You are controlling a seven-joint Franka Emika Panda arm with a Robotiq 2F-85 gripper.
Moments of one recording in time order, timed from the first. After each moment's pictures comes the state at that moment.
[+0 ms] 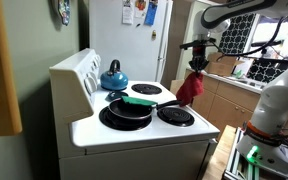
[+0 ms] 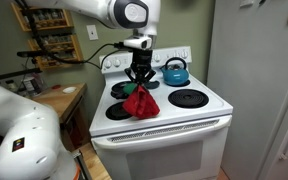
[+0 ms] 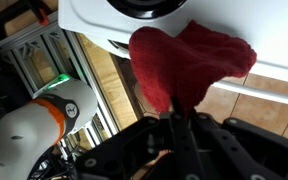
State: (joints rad) arm -0.12 -0.49 0.08 -2.35 0.12 1.67 1.87
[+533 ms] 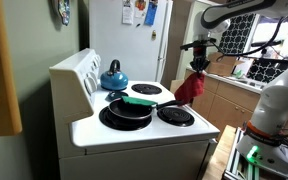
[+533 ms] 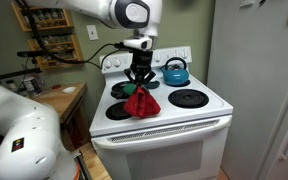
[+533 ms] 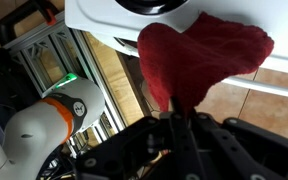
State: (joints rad) arm -0.13 -0.49 0.08 -2.35 0.12 1.65 1.89
